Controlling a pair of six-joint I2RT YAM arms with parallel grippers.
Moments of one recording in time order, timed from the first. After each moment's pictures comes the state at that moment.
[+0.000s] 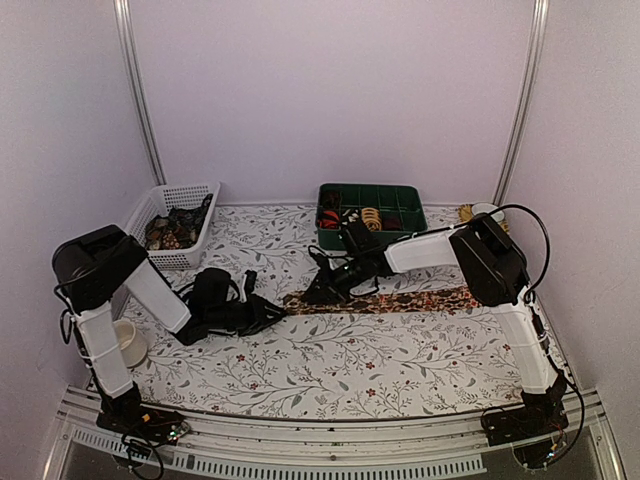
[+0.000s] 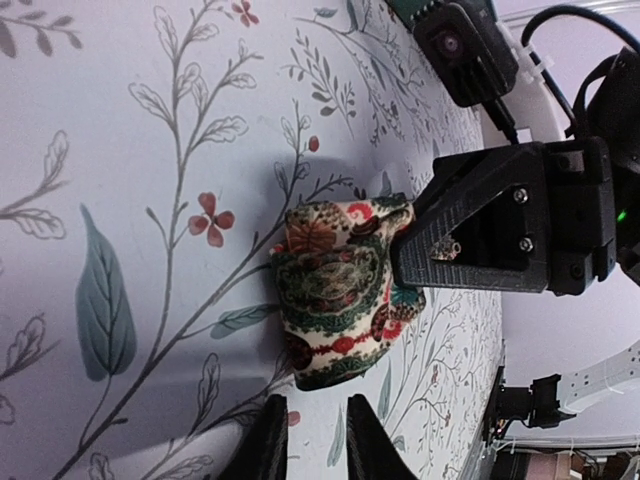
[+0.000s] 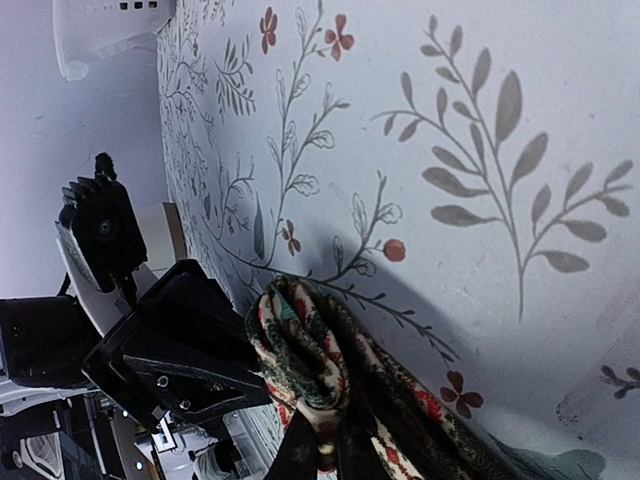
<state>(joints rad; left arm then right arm) -0.58 1.88 0.51 0.84 0.42 -0.94 0.74 2.39 1.67 -0.13 -0.81 0.87</state>
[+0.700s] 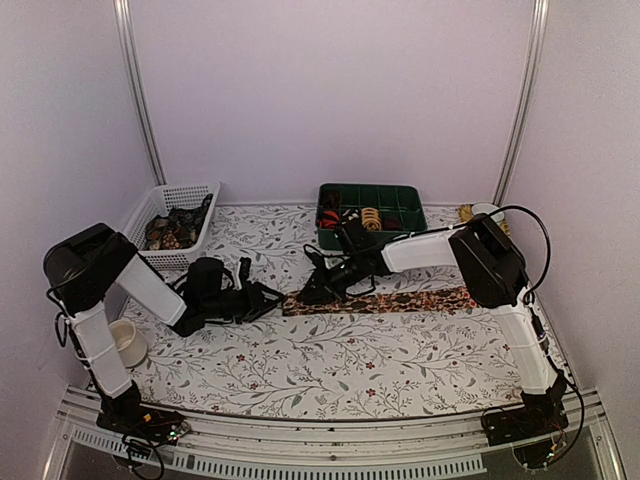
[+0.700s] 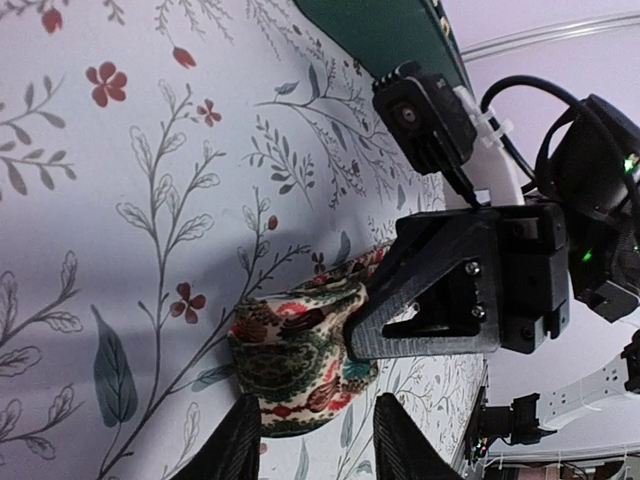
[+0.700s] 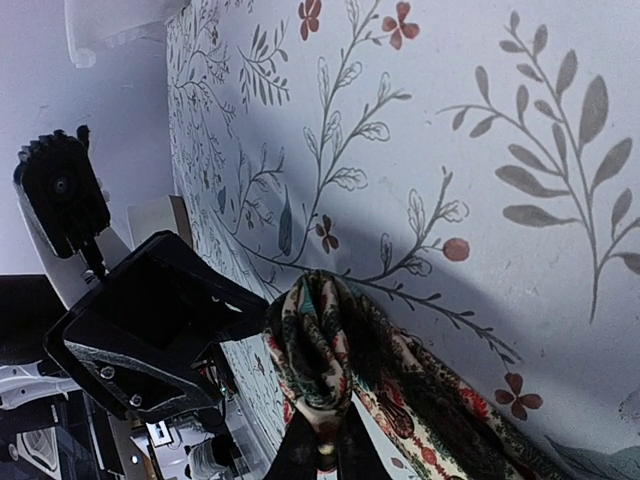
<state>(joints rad) -0.53 1.82 0.53 0.84 0.44 -0.93 0.76 2.39 1.71 -0.15 -0.81 0.86</state>
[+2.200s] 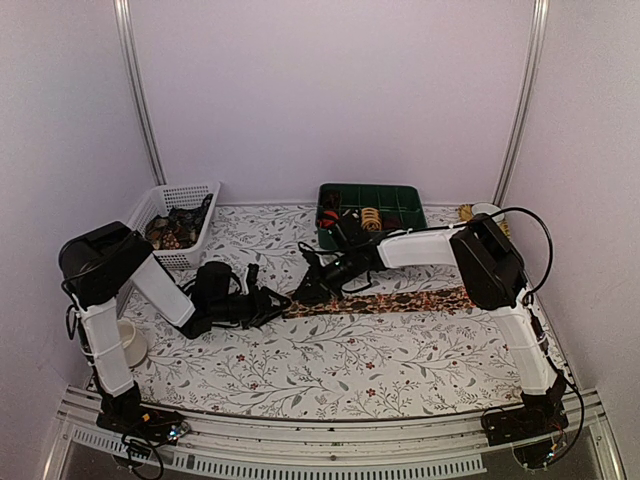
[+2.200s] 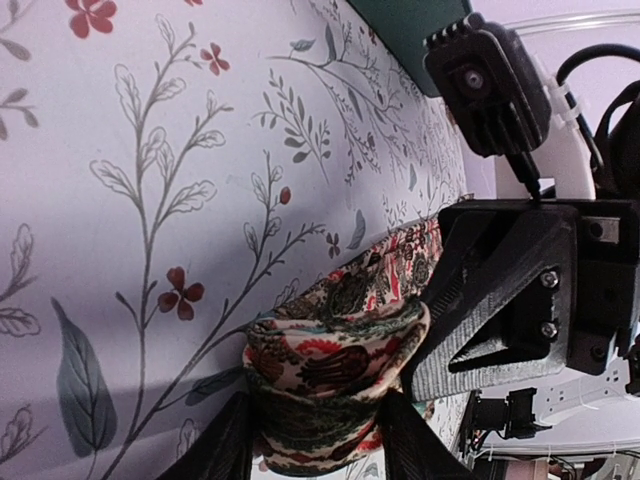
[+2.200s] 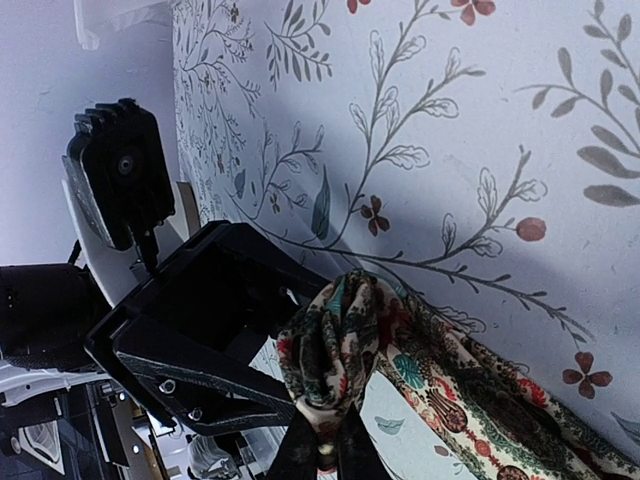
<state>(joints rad) -0.56 1.92 0.56 0.87 0.47 -0.97 0.78 2.39 1.78 -0.25 -0.82 0.86</state>
